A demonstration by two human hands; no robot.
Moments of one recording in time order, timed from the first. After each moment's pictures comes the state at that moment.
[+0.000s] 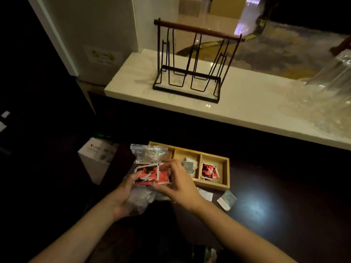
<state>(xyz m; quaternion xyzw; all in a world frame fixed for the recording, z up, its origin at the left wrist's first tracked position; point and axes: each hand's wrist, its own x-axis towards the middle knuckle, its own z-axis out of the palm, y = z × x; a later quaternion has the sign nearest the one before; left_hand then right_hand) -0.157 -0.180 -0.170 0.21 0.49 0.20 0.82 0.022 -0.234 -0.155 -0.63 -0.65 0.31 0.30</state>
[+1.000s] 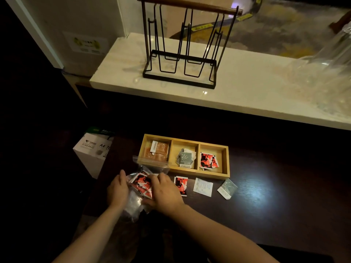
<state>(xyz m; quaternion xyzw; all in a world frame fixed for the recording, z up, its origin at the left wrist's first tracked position) -0.168 -0.170 -0.255 0.48 0.74 0.19 0.43 -0.021 -0.238 -0.233 -0.69 -0.67 0.27 0.10</state>
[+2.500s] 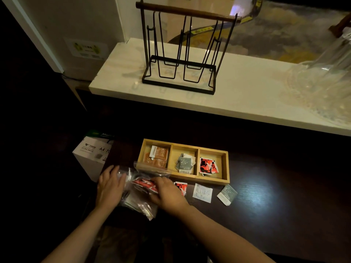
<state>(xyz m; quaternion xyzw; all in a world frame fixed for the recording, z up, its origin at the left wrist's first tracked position) -0.186 -0.140 -0.252 0.70 0.66 0.08 0.25 0.001 -0.227 -0.240 -0.68 -0.63 0.34 0.14</state>
